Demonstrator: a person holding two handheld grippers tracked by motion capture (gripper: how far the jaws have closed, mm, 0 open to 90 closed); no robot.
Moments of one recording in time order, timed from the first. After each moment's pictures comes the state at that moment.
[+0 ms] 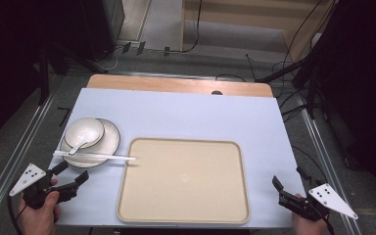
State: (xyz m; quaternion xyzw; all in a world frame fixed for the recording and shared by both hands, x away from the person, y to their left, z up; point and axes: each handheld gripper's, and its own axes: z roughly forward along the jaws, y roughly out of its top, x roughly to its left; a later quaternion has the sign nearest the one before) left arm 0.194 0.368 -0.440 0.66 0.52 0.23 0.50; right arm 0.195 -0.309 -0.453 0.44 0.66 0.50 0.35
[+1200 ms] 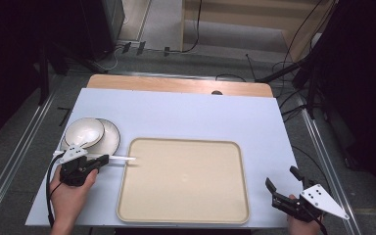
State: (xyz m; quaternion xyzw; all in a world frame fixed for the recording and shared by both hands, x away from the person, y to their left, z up) left arm 0.253 0.307 -0.435 0.73 0.52 0.18 0.40; right arm 0.192 -0.292 -0.452 0.42 0.67 0.50 0.35
